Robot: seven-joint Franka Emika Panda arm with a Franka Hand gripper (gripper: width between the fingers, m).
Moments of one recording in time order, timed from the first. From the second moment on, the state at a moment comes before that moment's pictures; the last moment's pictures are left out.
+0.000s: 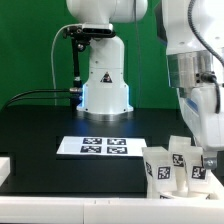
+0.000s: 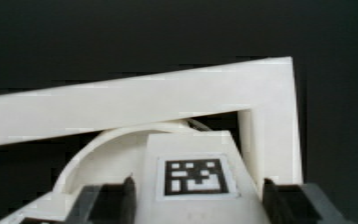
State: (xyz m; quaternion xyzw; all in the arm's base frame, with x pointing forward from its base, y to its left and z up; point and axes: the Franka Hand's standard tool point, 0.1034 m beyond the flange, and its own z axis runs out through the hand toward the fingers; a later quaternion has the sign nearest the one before) arm 0.597 0.122 0.074 -0.65 0.75 0.02 0.09
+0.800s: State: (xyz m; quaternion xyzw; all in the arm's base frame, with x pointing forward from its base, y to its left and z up) arm 0.593 0.120 0.095 -0.84 0.53 0.05 0.09
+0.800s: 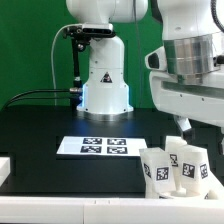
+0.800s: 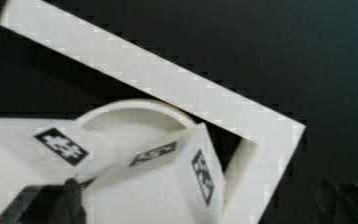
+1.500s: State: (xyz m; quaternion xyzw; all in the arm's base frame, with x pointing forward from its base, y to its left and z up) arm 0.596 0.116 0.104 -0.99 0.15 0.03 0.03
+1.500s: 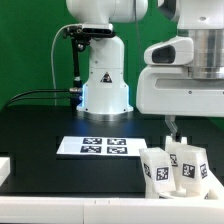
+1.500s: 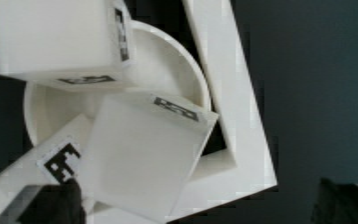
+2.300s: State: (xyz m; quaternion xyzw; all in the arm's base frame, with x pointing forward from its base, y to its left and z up) arm 0.595 0.117 0.096 -0.97 -0.22 0.02 0.01
